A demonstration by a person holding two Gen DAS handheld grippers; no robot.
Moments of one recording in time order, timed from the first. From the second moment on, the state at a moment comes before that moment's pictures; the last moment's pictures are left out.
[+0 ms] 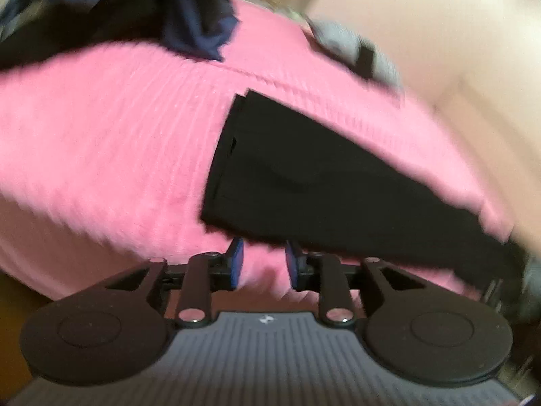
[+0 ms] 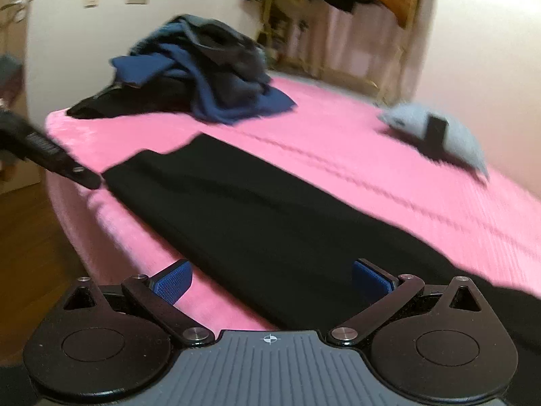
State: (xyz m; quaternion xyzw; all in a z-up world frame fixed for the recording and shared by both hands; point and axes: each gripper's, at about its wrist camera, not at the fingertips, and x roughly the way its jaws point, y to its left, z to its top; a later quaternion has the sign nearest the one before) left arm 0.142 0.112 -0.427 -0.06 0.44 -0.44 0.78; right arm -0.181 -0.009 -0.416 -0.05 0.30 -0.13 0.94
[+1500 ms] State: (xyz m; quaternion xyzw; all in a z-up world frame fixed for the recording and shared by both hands) left arm -0.246 -0.206 -0.390 0.30 0.13 -0.74 0.59; right arm -0.531 -0.120 -0.402 0.15 0.18 -0.55 0.80
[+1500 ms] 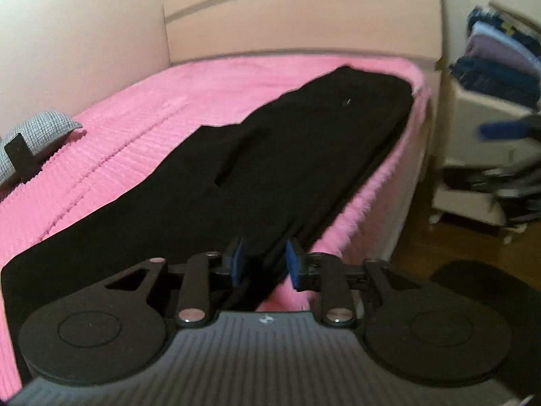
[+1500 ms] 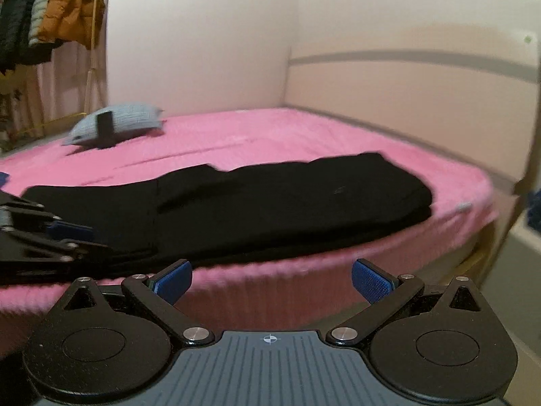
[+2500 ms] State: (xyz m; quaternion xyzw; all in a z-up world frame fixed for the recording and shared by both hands) left arm -0.123 -0.166 -0.407 0.31 0.16 -0.67 0.65; right arm -0.447 -0.206 -0.429 0.51 0.05 -0.42 0.75
